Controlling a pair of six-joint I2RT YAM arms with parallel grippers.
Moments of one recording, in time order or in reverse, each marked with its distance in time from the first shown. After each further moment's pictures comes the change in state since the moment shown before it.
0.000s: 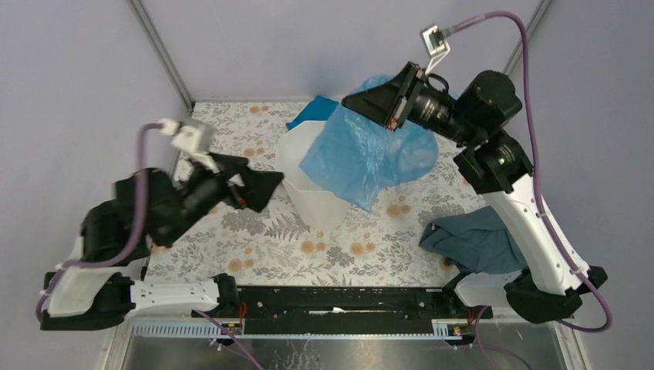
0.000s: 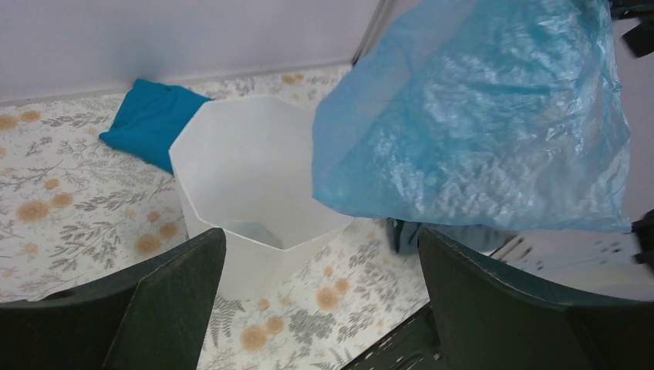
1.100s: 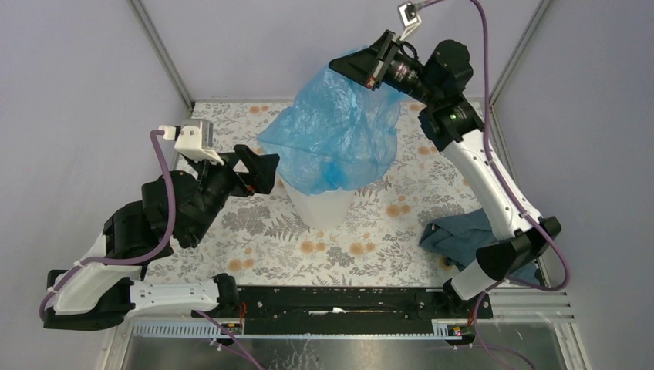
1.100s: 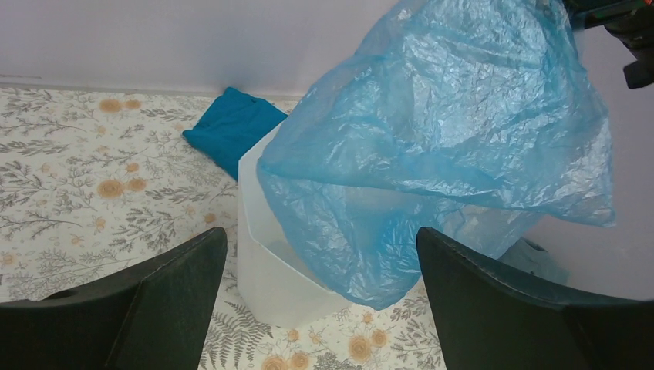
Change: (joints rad) left arm 0.000 -0.011 -0.129 0.123 -0.293 -0.056; right arm -0.145 0.276 0.054 0.245 -0.069 0.111
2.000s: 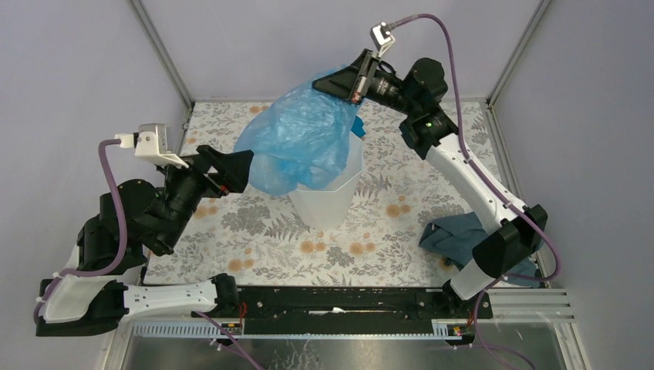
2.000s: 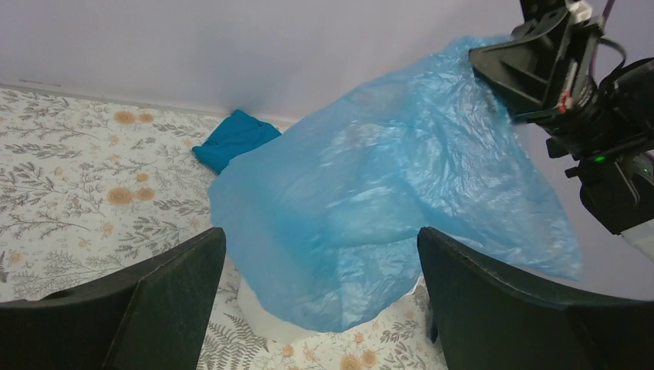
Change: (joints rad) left arm 0.000 -0.095 0.000 0.002 -0.056 0.002; right arm 0.074 0.053 -0.124 0.269 -0.092 0.211
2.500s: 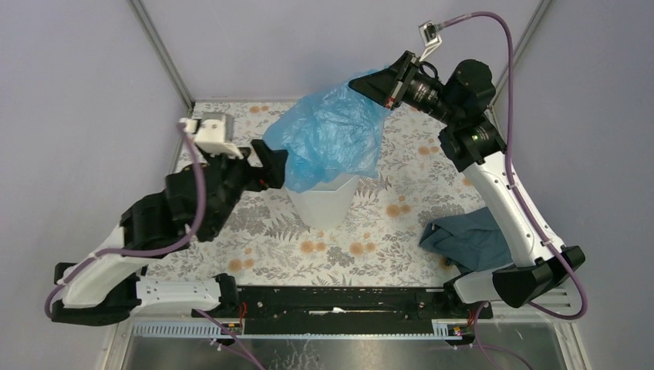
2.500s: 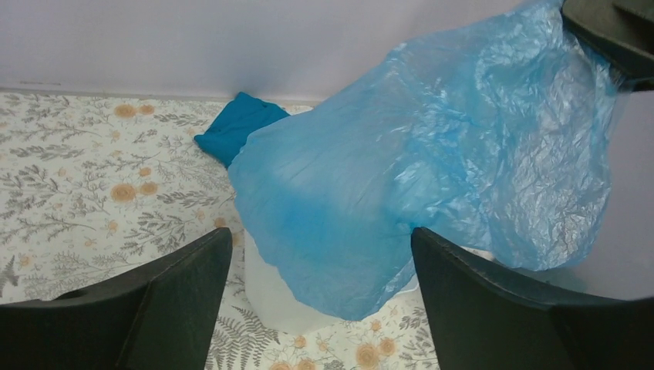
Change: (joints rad) left arm 0.000 0.140 0.017 0.010 0.018 0.020; right arm -0.124 -0.230 -0.069 -0.304 0.080 -0.271
